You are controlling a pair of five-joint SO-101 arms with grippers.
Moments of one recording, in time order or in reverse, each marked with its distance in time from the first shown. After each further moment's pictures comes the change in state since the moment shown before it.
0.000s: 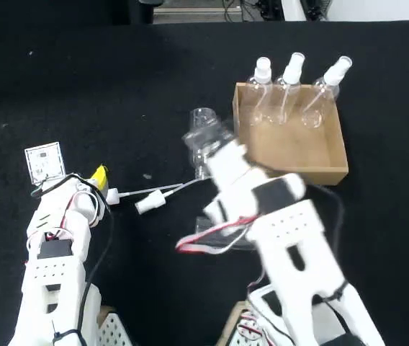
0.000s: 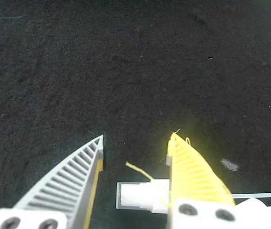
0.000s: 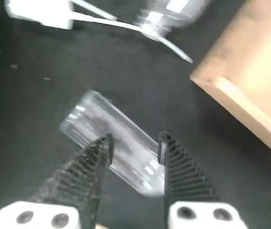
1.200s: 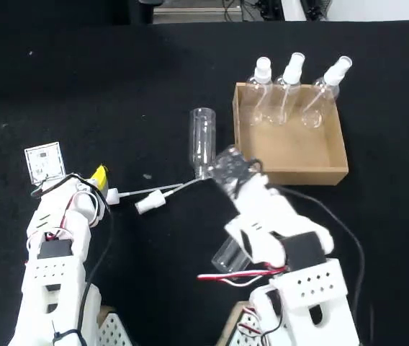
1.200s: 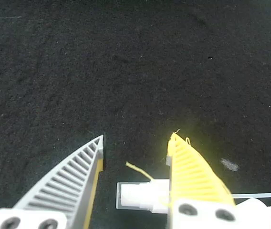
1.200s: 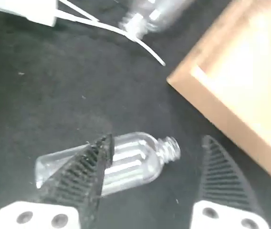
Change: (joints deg) left arm 0.2 0.0 0.0 0.0 0.0; right arm 11.5 -27.6 14.6 1.9 6.9
